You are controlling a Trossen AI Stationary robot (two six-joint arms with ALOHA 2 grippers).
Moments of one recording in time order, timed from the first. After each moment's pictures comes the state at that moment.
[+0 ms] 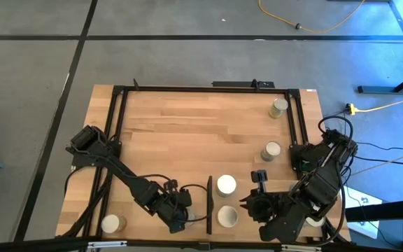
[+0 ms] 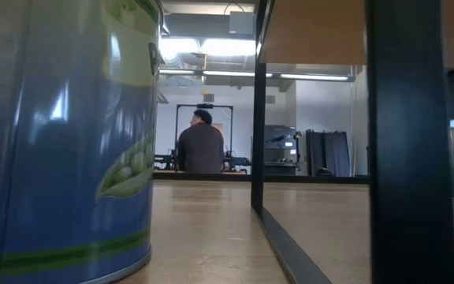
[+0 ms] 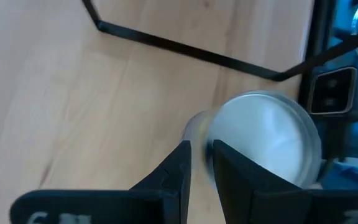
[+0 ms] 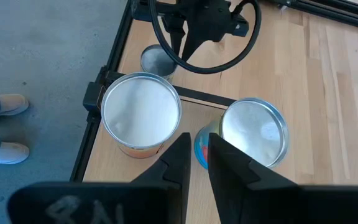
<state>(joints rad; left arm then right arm) -0.64 1.85 1.42 -0.65 -0.27 -0.88 0.81 1.80 2.08 -1.31 0.52 0.47</state>
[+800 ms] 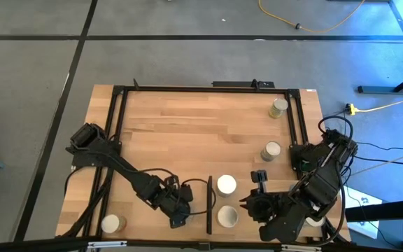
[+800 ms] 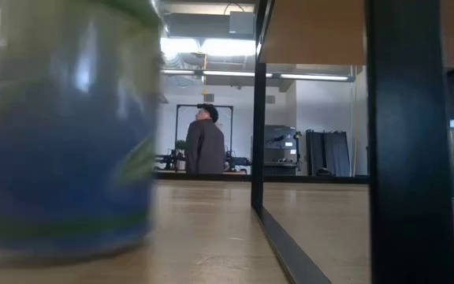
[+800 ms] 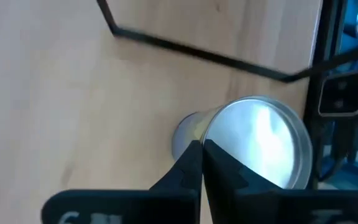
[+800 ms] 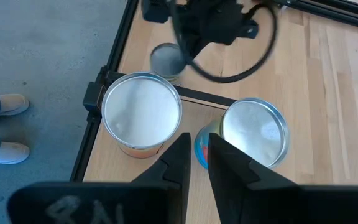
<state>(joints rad) -0.59 1.82 1.42 -0.69 -0.23 -0.84 0.81 1.80 2.08 -1.31 0.52 0.47</state>
